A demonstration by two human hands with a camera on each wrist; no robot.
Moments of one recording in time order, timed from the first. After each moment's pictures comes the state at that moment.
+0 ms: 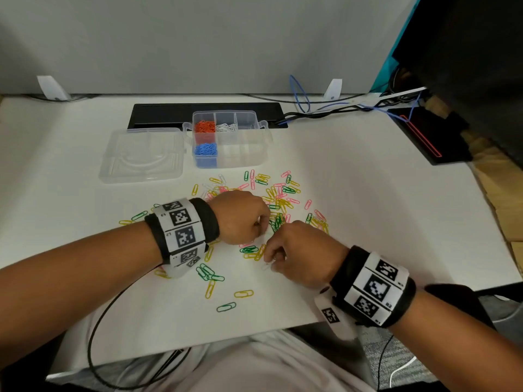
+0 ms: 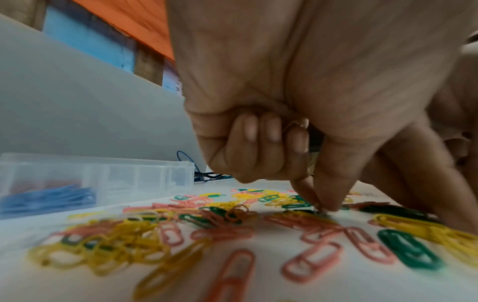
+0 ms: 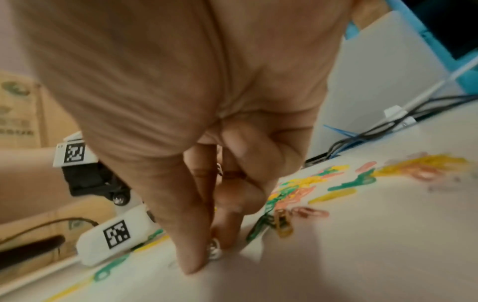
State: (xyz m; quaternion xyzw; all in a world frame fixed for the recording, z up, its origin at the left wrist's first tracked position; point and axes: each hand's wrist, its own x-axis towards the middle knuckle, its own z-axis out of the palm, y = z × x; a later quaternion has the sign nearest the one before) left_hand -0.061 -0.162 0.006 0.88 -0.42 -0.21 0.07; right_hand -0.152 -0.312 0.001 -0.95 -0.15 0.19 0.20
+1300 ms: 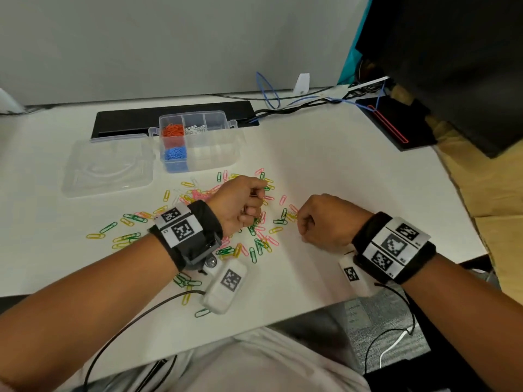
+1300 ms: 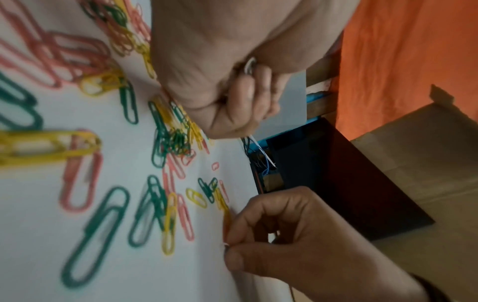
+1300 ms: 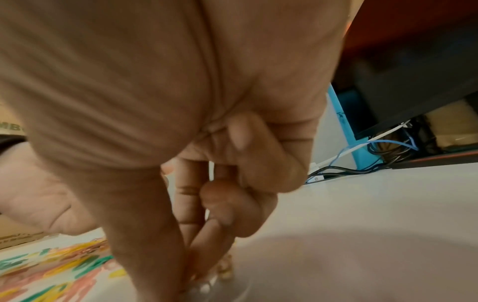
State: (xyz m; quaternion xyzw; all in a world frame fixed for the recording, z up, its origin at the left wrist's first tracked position) left_hand -0.061 -0.216 0.000 0.63 0.06 -0.41 0.66; right_hand -0.141 -0.399 0.007 -0.97 0.00 0.19 0.14
